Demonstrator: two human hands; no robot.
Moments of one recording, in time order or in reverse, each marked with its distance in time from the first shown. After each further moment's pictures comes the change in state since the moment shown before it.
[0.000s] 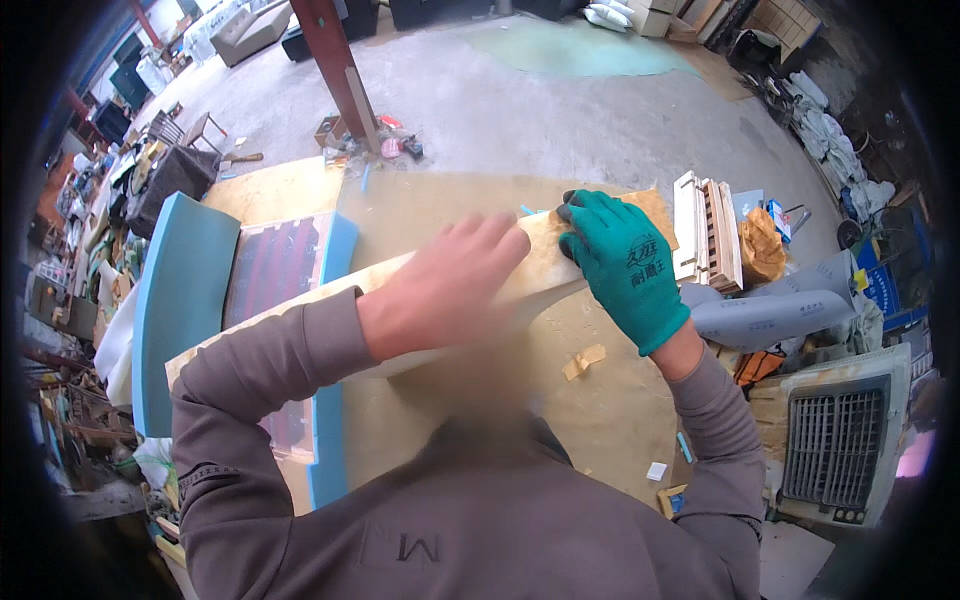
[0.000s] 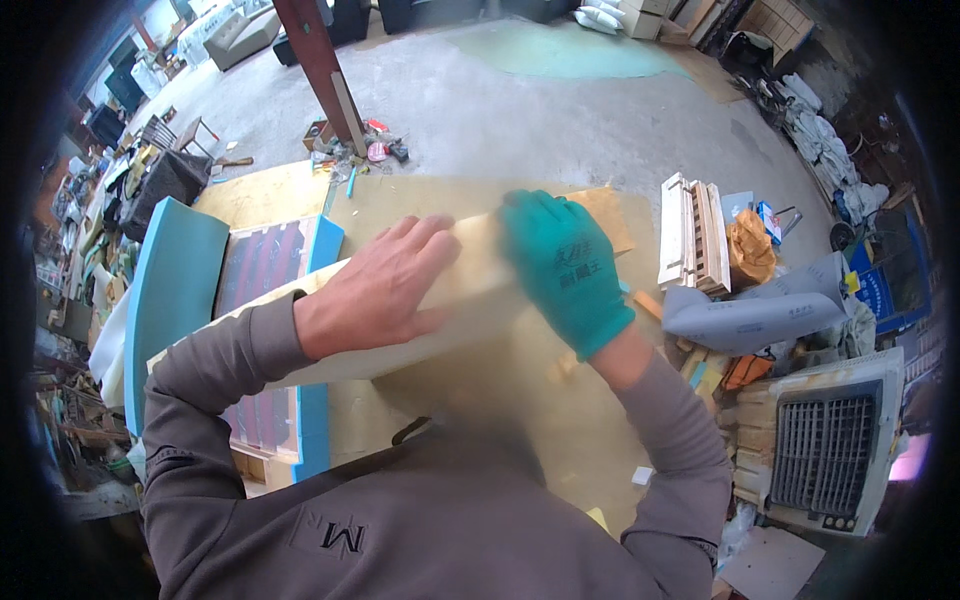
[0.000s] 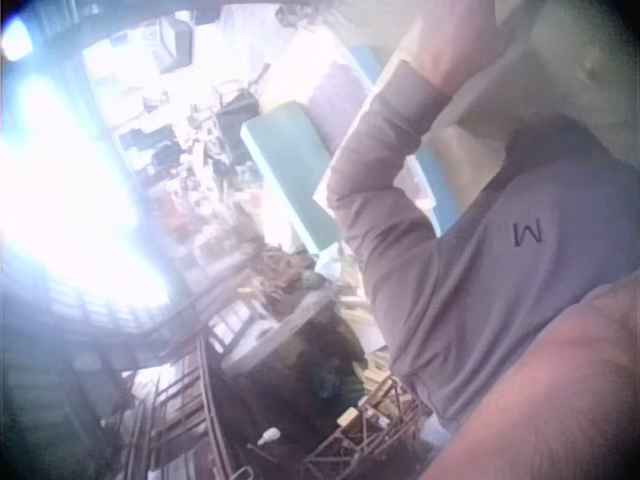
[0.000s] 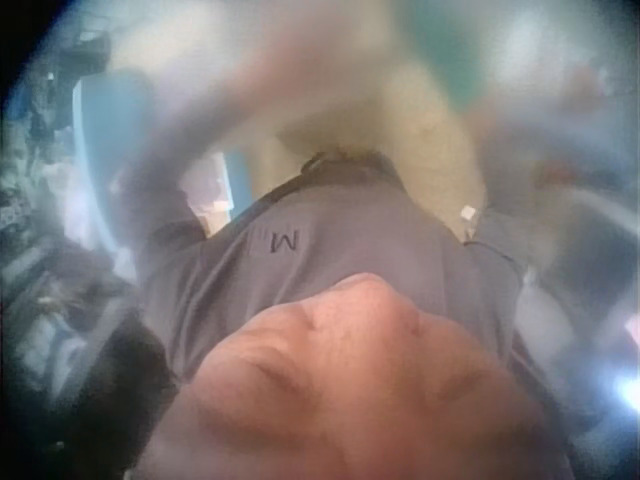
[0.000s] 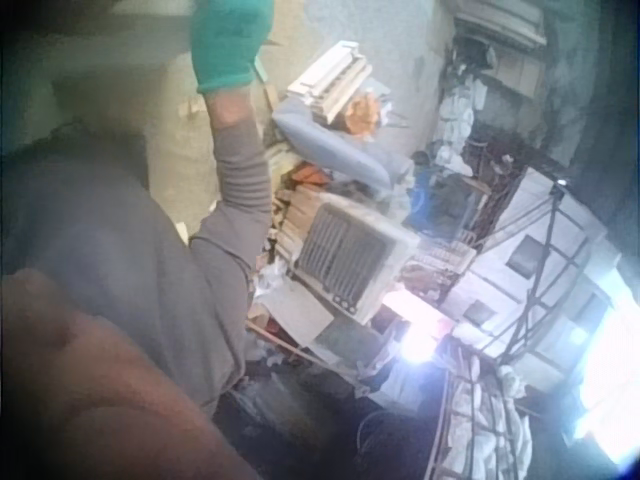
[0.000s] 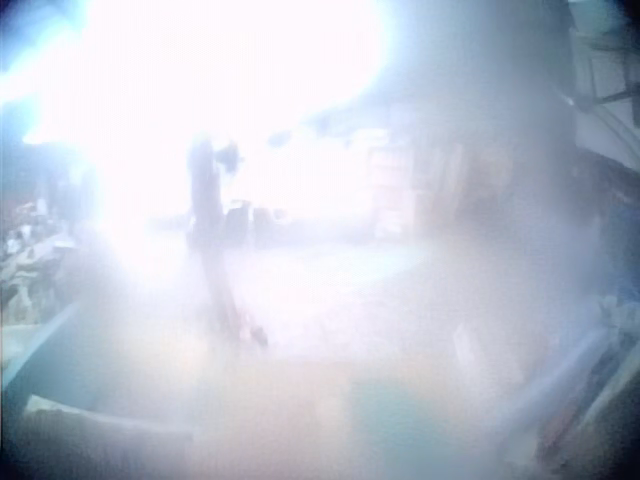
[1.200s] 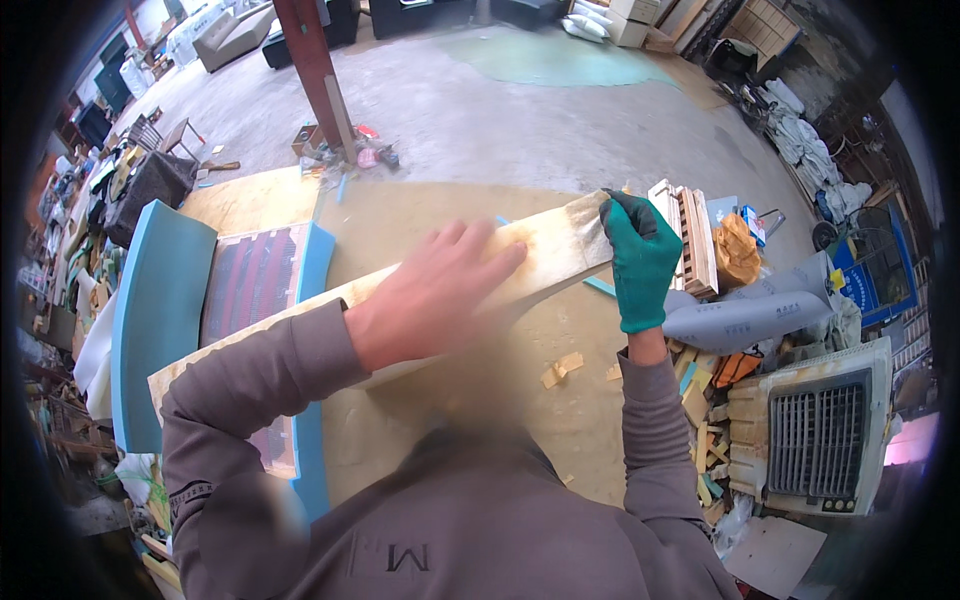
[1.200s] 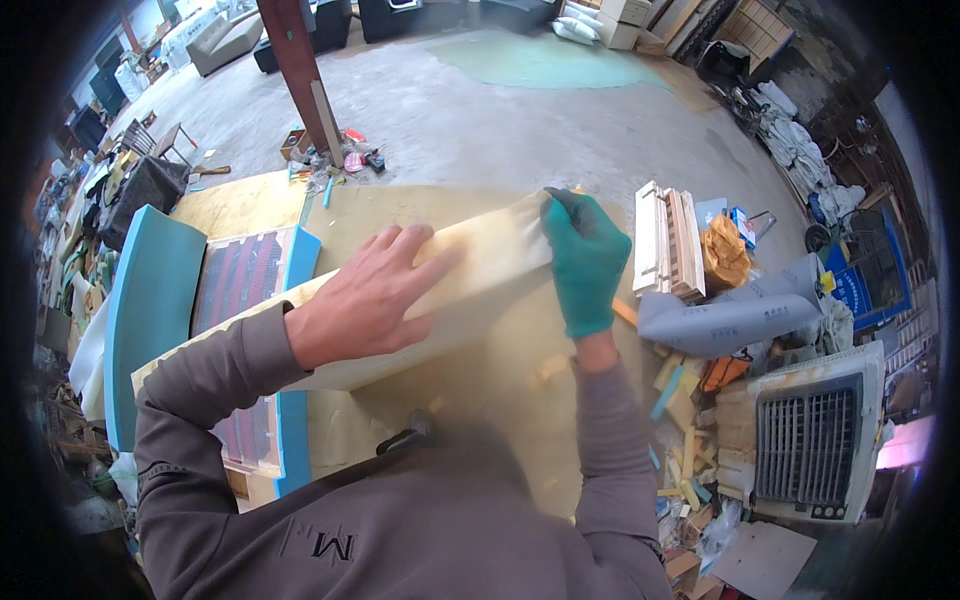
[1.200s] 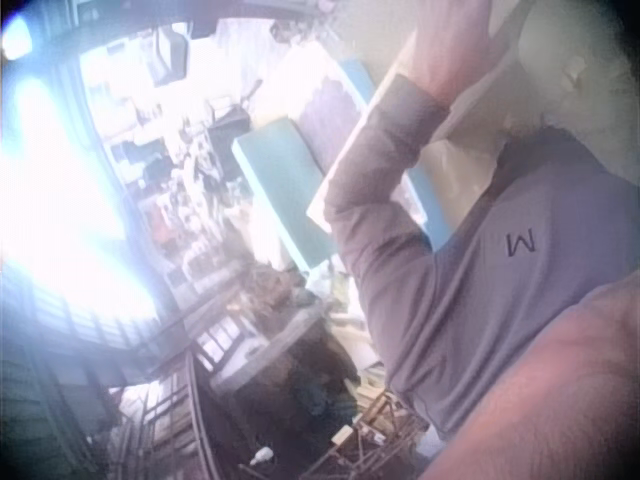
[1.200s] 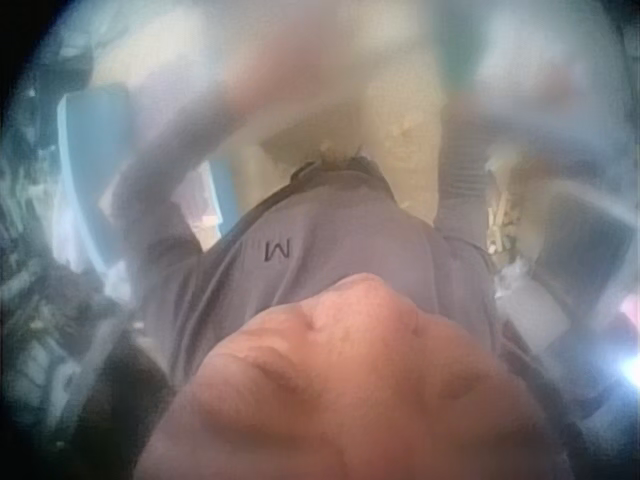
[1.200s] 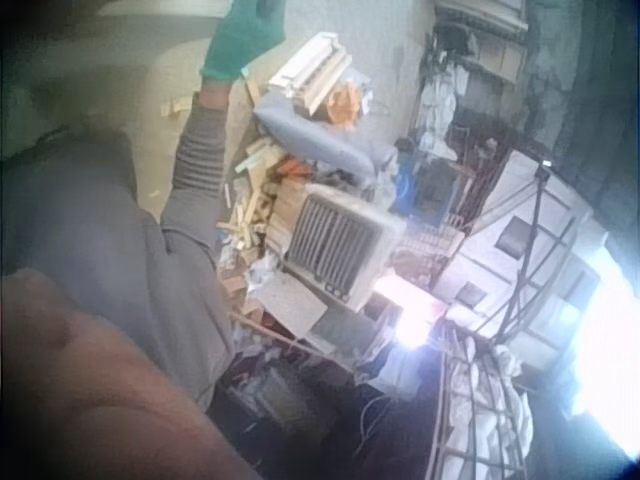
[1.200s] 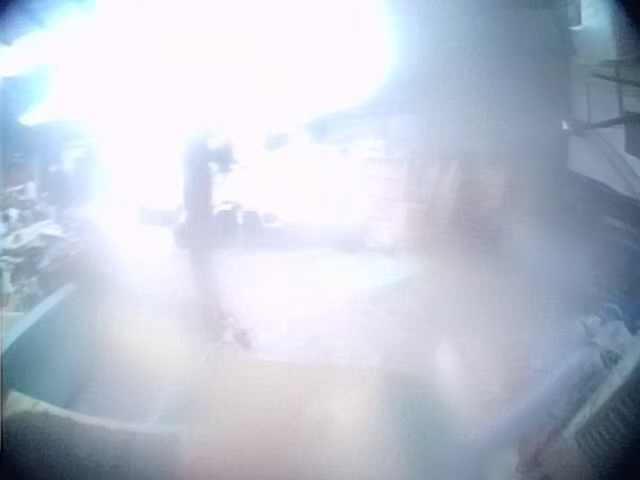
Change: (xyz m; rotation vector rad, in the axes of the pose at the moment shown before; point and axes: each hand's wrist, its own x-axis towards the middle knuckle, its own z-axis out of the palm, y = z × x) left_hand -0.004 -0.005 0.004 0.094 0.046 0.031; right_hand -0.010 0.031 0.030 0.717 0.632 0.604
